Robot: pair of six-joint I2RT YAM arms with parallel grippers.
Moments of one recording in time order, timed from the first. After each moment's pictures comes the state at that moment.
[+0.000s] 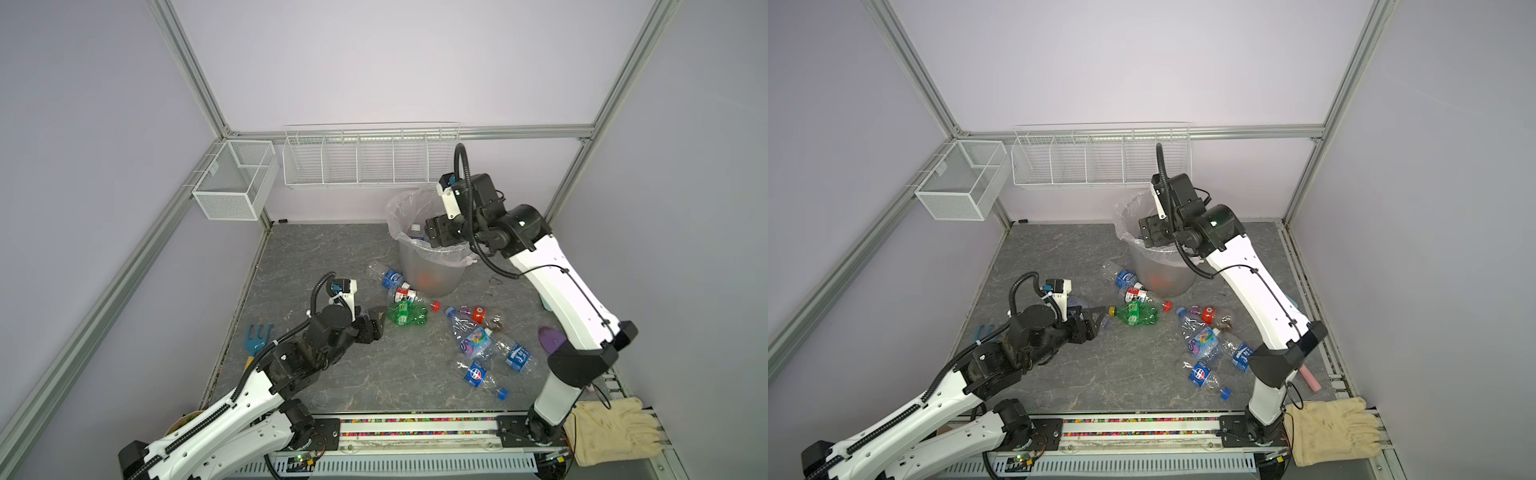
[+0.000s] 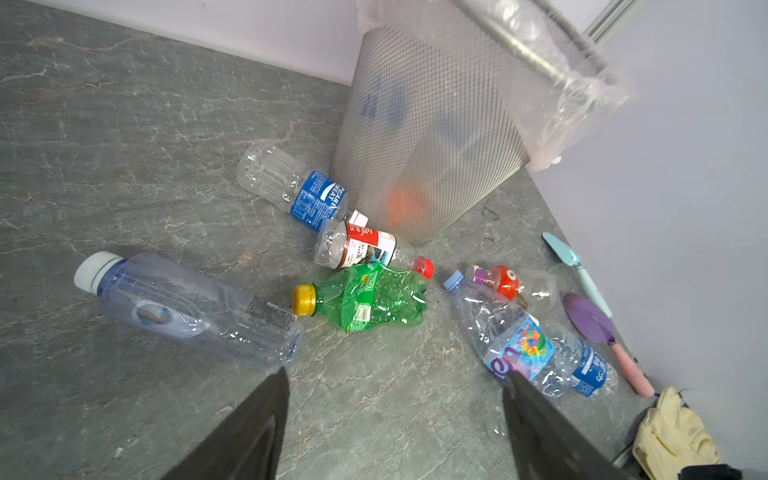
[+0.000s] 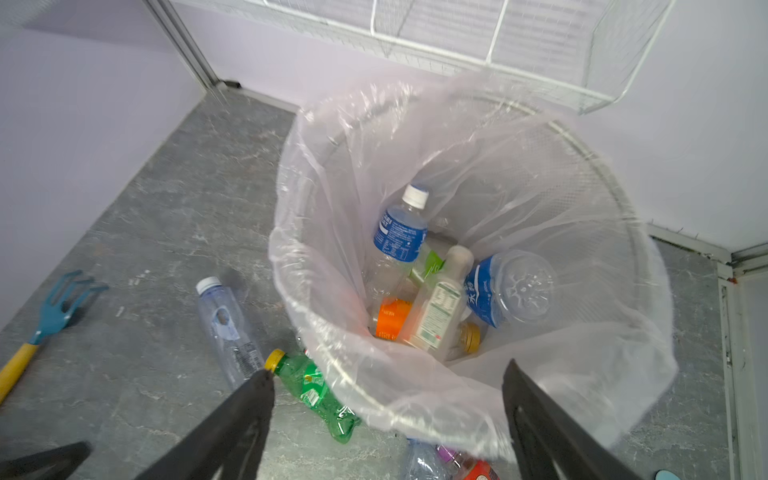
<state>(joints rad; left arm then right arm) -0.89 0.80 0.73 -0.42 -0.23 -0.63 0.68 1.72 2.21 -1.12 0.21 0.18</state>
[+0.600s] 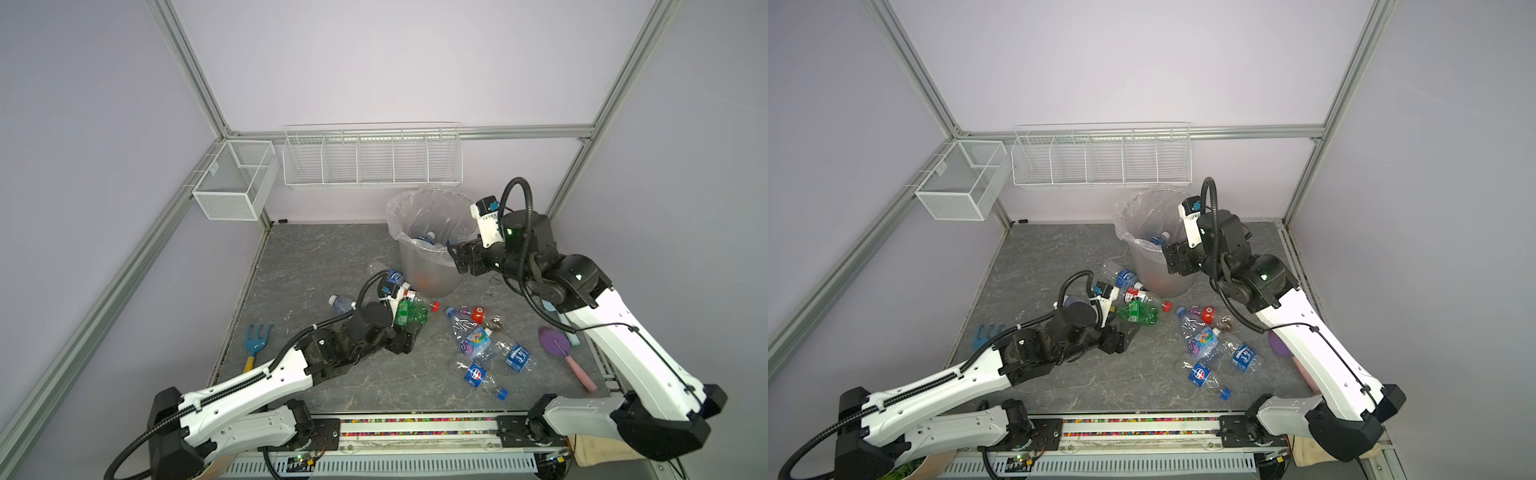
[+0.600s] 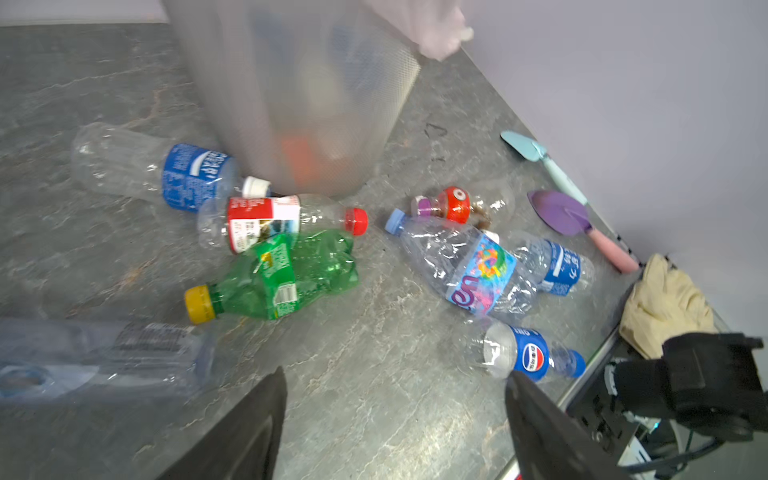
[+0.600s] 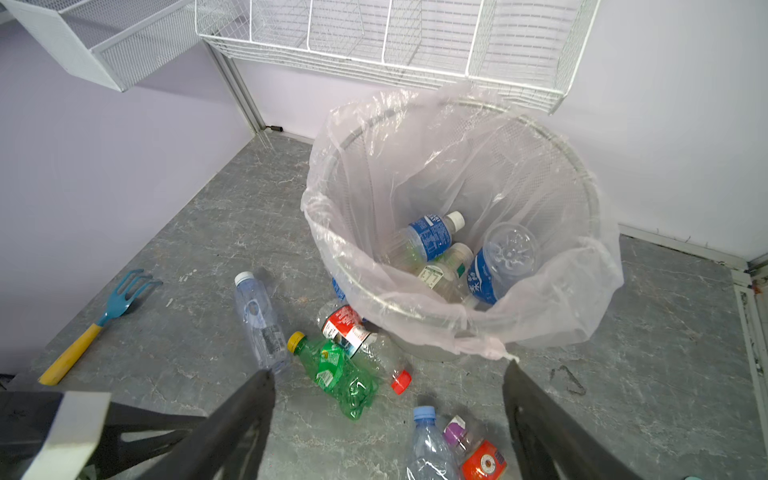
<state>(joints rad) -1.12 1.09 0.90 -0.41 -0.19 -0.47 0.68 1.24 1.56 -0.82 0.14 0.18</state>
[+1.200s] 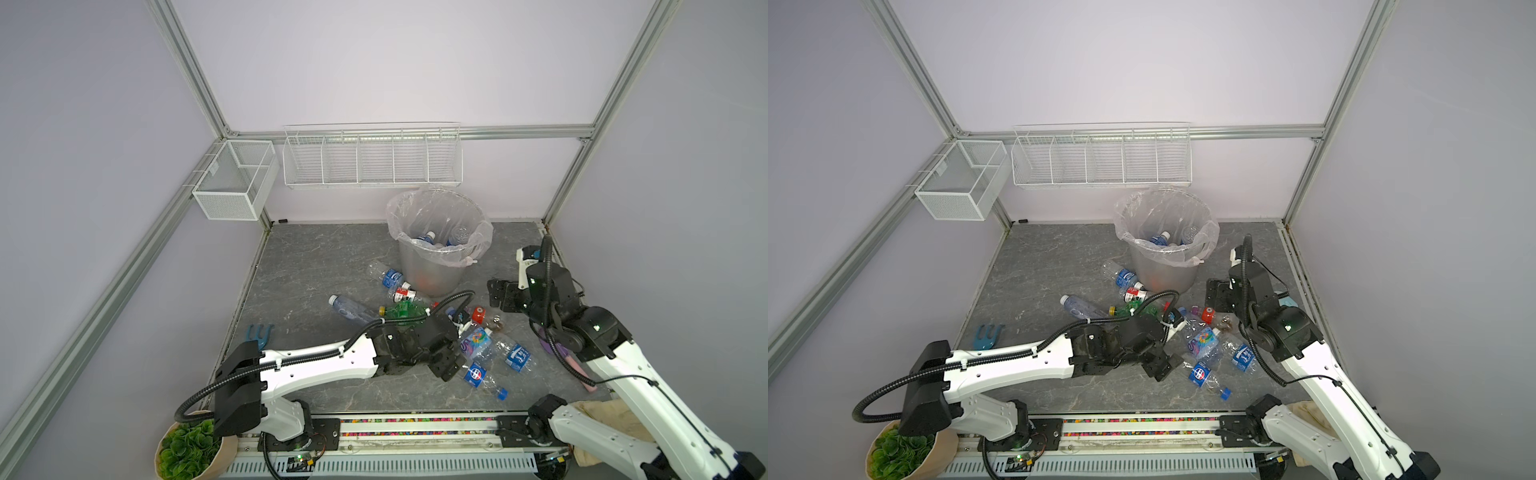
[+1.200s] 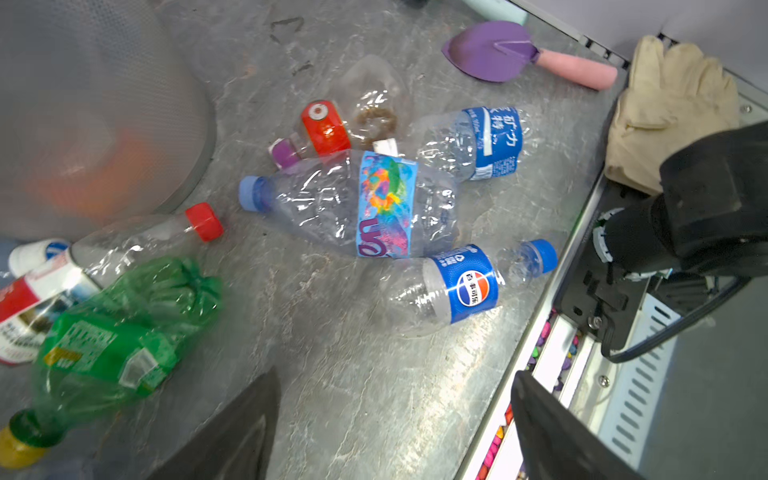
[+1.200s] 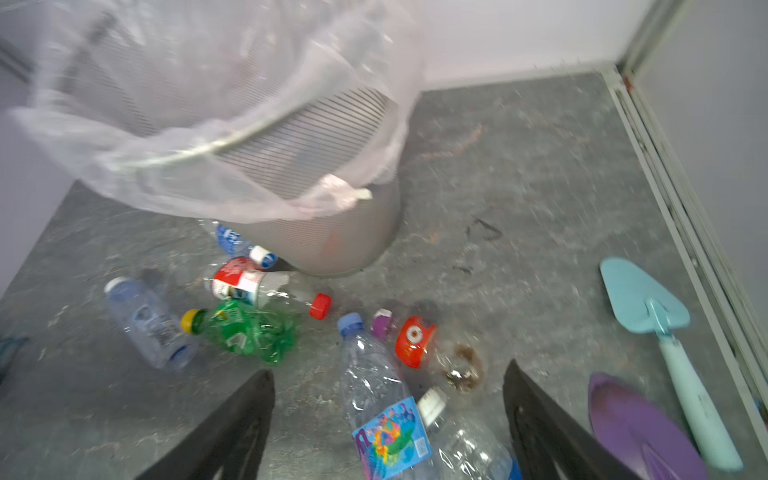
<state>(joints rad) -1.32 1.49 1.16 -0.48 -0.11 -0.21 0.49 0.91 1.06 -0.83 0.27 0.45</state>
